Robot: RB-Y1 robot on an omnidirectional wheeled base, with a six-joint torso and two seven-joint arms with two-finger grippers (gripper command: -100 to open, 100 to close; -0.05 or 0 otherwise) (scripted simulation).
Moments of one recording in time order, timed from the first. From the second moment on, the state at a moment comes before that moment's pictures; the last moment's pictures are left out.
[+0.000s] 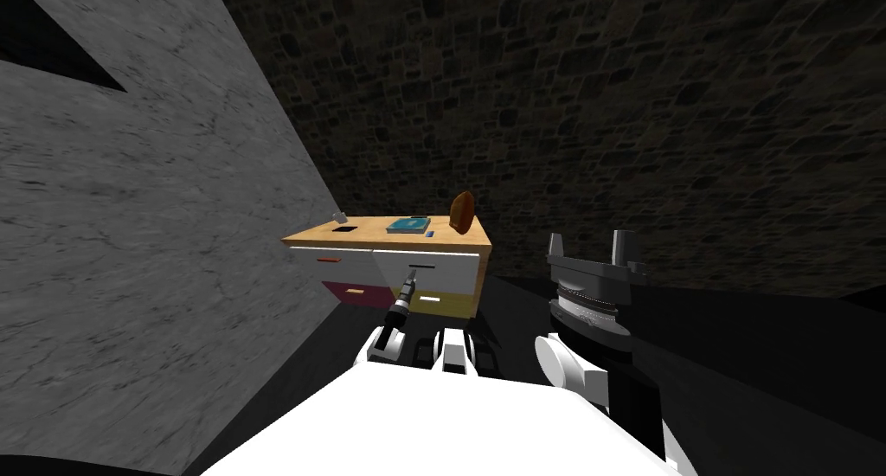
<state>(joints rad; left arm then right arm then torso) 0.23 0.12 -0.07 -1.39 -0.13 -0.50 0.00 0.52 0.02 0.01 -2.38 -0.12 -0.62 -0.10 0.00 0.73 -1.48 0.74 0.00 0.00</state>
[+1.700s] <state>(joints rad) 0.22 0.11 -0.07 -1.38 -0.12 -0.48 0.00 0.51 0.02 0.01 -2.38 -0.12 -0.62 -0.10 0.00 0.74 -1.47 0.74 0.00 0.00</state>
